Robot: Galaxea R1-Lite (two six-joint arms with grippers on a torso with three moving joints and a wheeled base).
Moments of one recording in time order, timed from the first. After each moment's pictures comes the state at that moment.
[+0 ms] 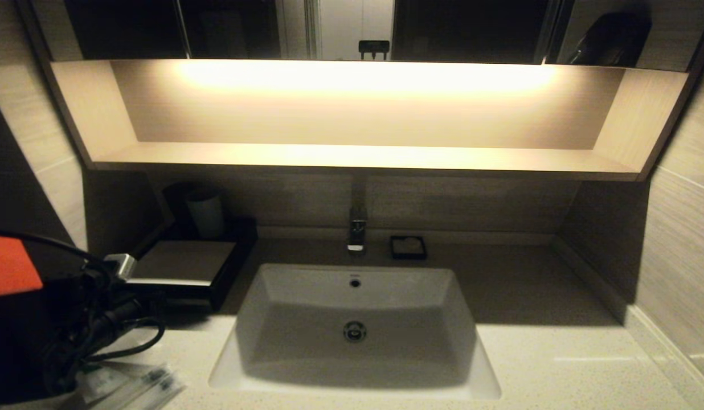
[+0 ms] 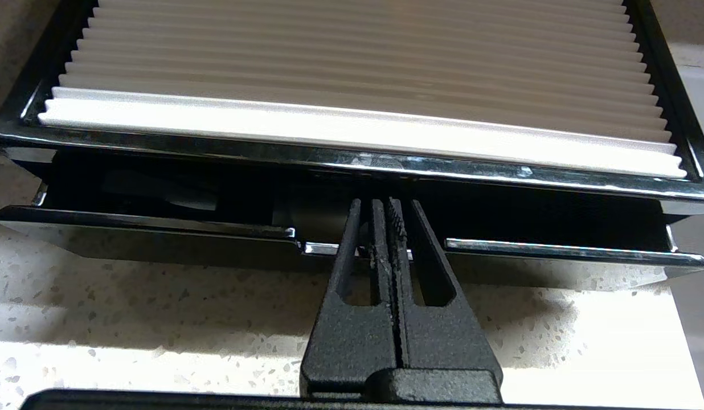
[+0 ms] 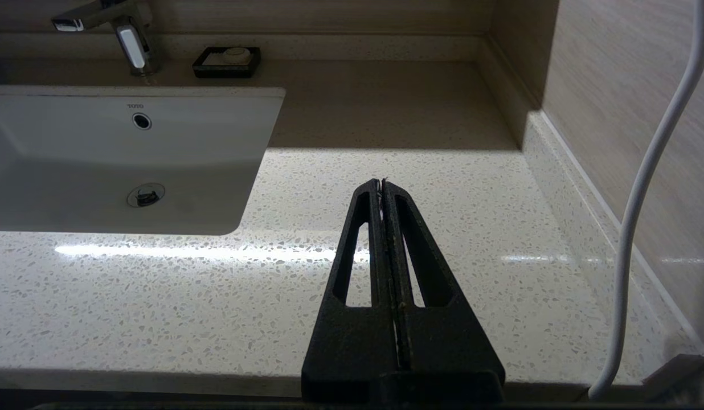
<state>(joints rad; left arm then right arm) 0.27 2.22 -0.48 -1.31 -0.31 0.07 0.00 0.00 0.00 0.01 -0.01 0.00</state>
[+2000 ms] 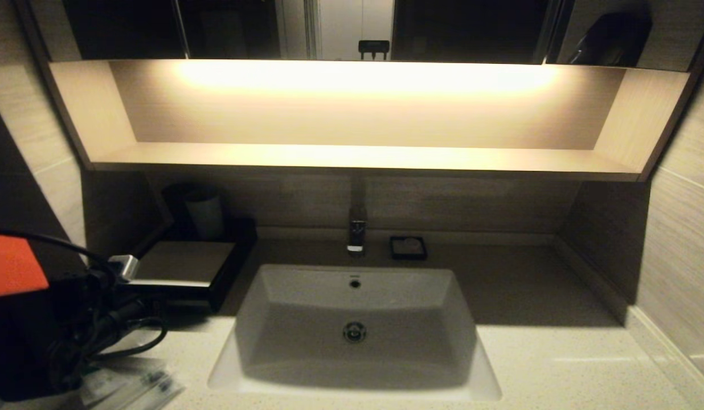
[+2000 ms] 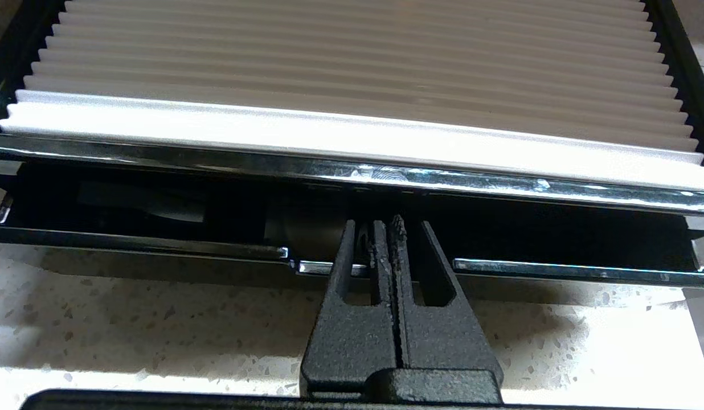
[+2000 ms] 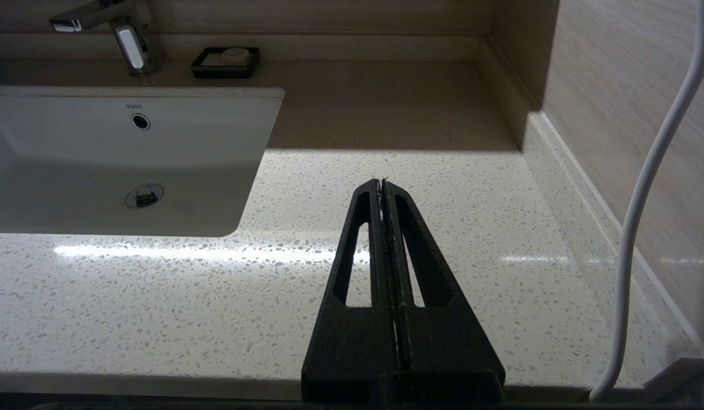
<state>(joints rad) 0.27 2.25 -0.51 -1.29 -0.31 0.08 0.00 0.00 0.00 0.01 -0.01 0.00</state>
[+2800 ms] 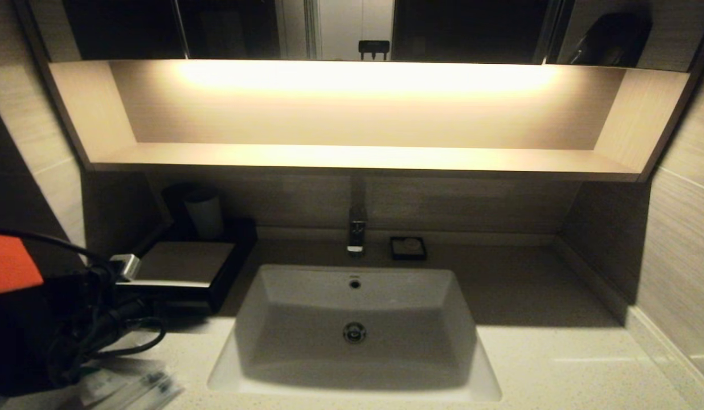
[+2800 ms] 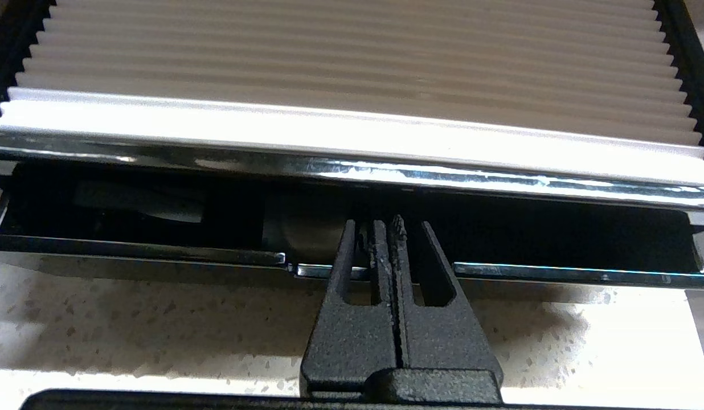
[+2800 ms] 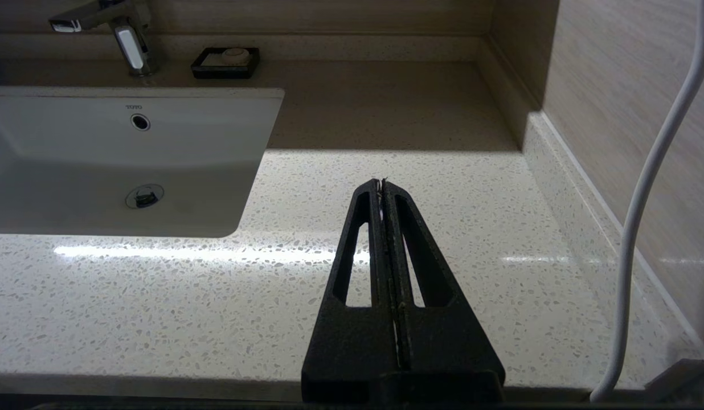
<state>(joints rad) 0.27 2.23 -0.52 -1.20 -0.31 0.10 0.00 0.00 0.00 0.01 -0.01 0.00</state>
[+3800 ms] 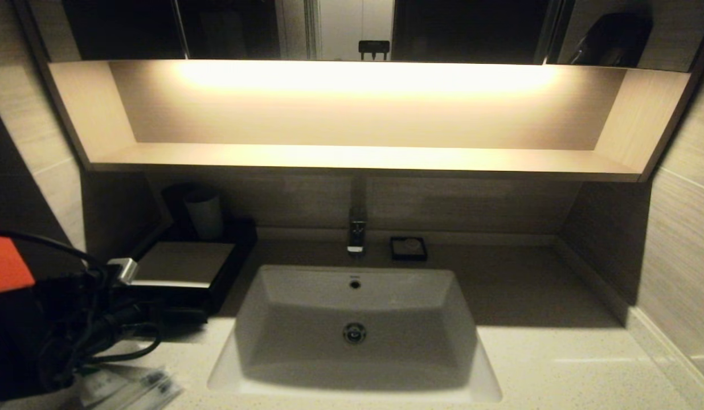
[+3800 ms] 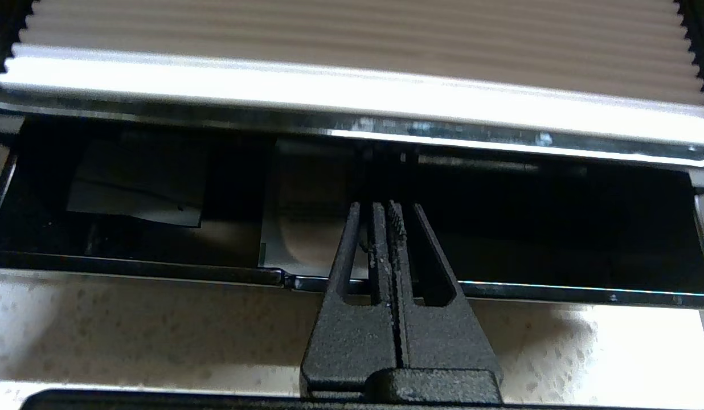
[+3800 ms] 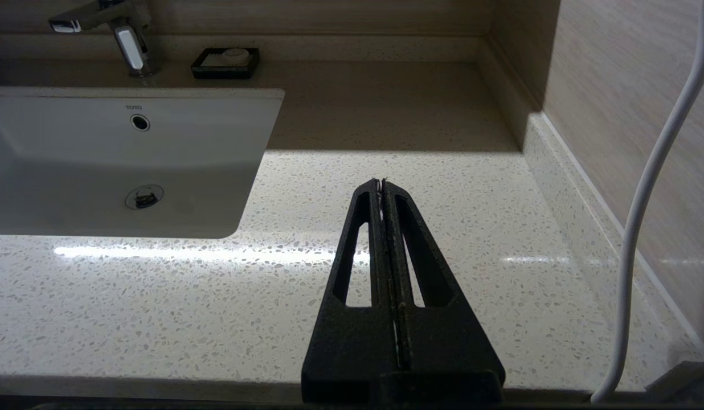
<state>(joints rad) 0.28 2.20 -0.48 -1.16 -0.30 0.11 0.00 0.00 0.00 0.01 -0.01 0.00</state>
